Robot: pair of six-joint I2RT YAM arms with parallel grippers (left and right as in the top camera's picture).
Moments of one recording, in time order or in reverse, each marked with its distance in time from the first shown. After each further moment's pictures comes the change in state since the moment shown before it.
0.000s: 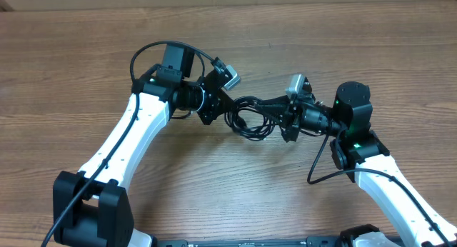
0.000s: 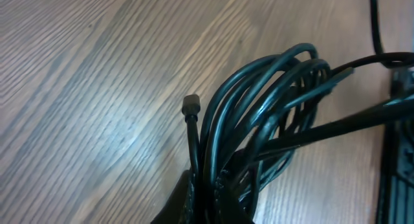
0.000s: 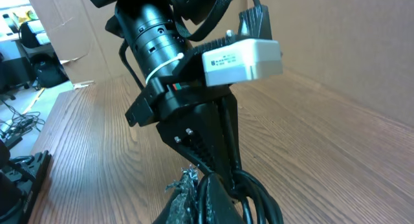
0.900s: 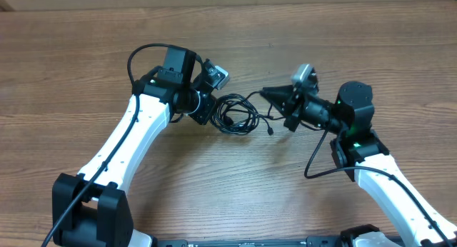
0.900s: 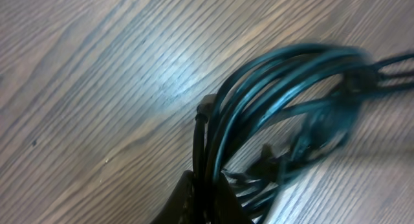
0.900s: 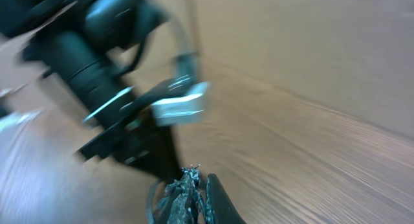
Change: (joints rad) left arm -0.004 -0.011 -0.006 -0.064 -0.342 -0.162; right arm -0.018 0.008 0.000 0.082 0.198 0.143
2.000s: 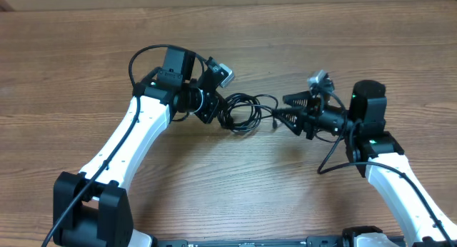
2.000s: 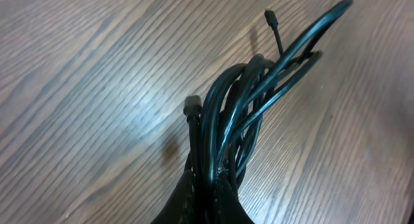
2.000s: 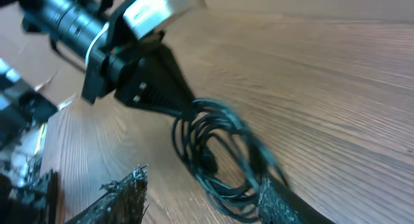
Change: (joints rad) left arm 0.001 0.000 -0.031 0.119 0.192 0.000; right arm -0.130 0.000 0.000 -0.336 -0.195 -0.061
